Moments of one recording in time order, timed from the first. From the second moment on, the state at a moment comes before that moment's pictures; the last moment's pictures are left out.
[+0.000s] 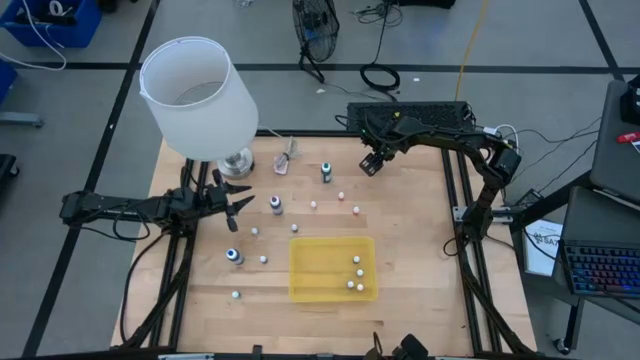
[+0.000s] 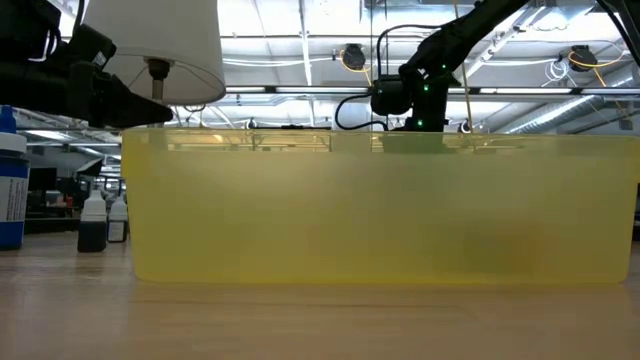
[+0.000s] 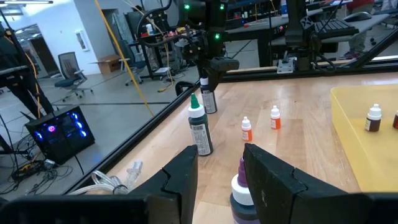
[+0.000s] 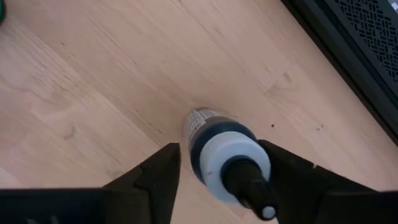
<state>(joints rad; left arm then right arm) 0.00 0.26 0.02 0.18 -0.37 0.15 -0.62 1.77 1.27 -0.82 0.16 0.15</state>
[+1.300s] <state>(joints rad) 0.00 0.26 0.02 0.18 -0.37 0.15 0.28 1.33 1.24 -0.86 0.38 0.28</state>
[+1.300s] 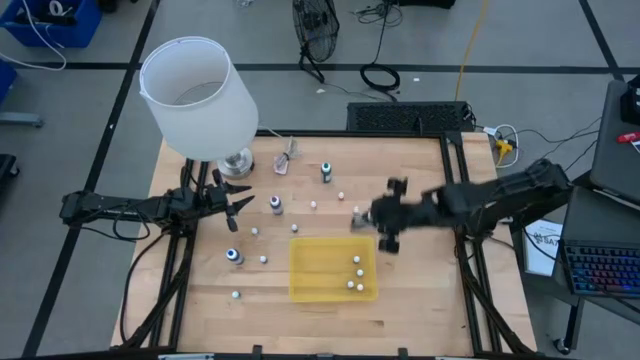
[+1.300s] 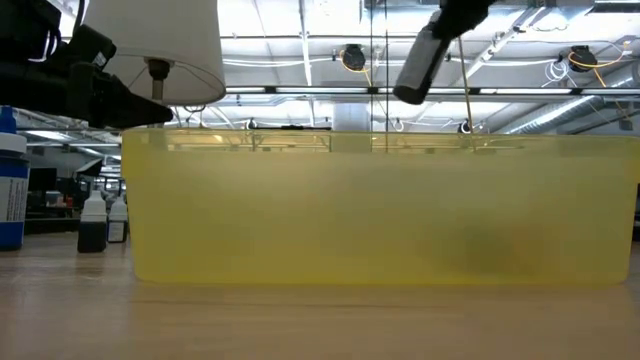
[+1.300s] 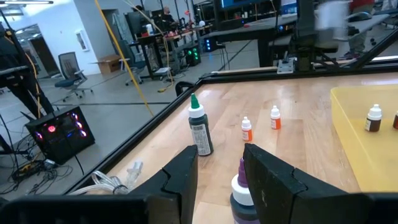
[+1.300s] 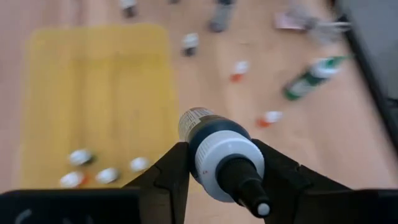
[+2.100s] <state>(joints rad) 0.00 0.26 0.02 0.18 -0.37 0.15 0.41 1.73 1.26 -0.96 0.31 0.38</state>
